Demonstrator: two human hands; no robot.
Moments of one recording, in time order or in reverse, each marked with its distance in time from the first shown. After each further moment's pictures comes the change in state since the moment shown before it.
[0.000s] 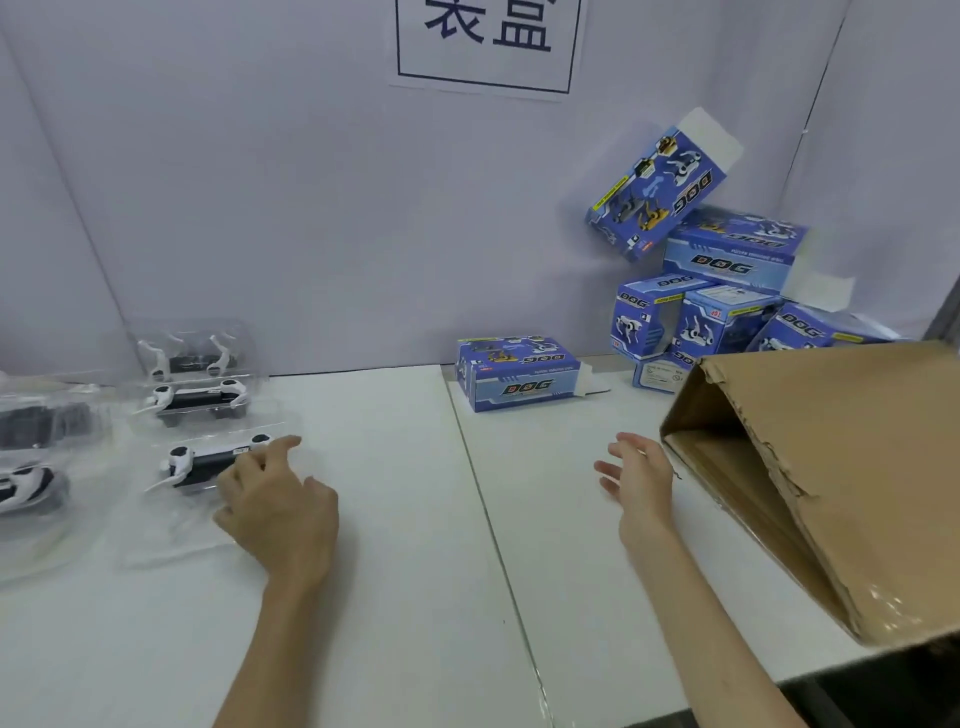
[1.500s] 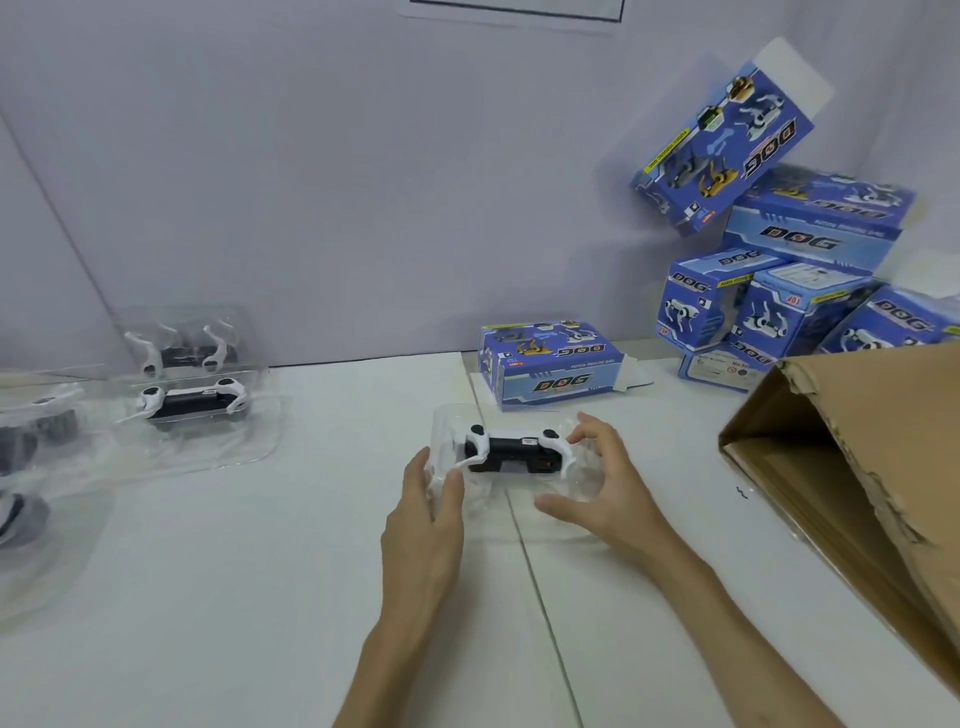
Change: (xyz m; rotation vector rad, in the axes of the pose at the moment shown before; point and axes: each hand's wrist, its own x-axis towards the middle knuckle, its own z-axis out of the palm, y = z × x) left_hand -0.042 0.057 0.027 -0.486 -0.663 -0.145; right_hand 0.008 0.025 0.038 -0.612 -0.656 -0.498
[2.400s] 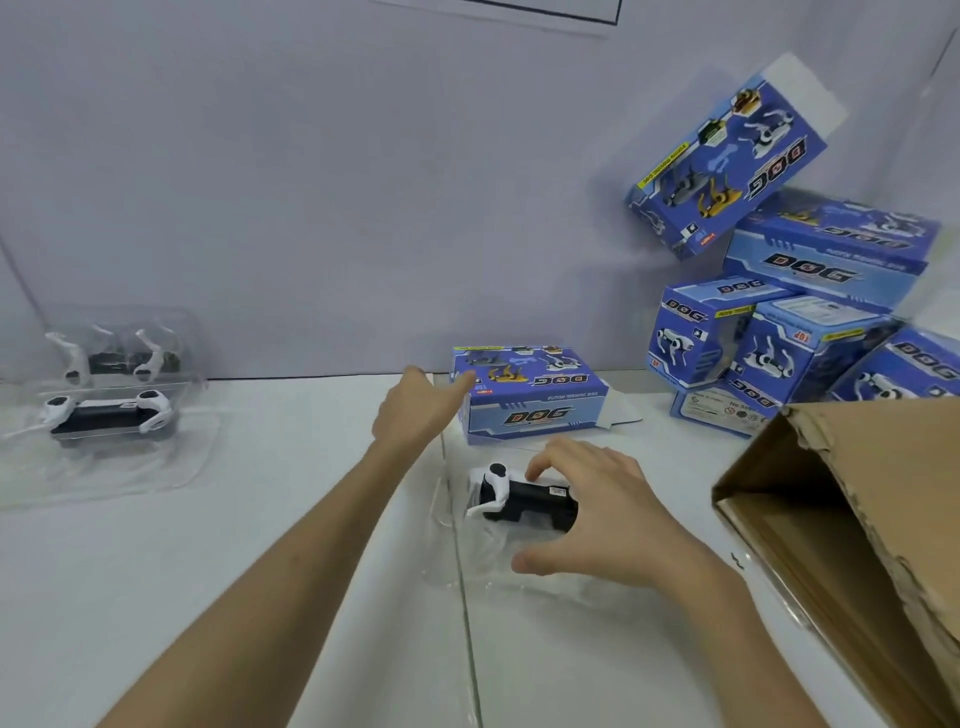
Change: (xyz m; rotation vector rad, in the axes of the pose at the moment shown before) left_hand 0.161 0.069 0.061 0.322 -0.073 -0.049; right_hand 0.038 -0.021 -0.044 -0.618 -0.234 -0.128
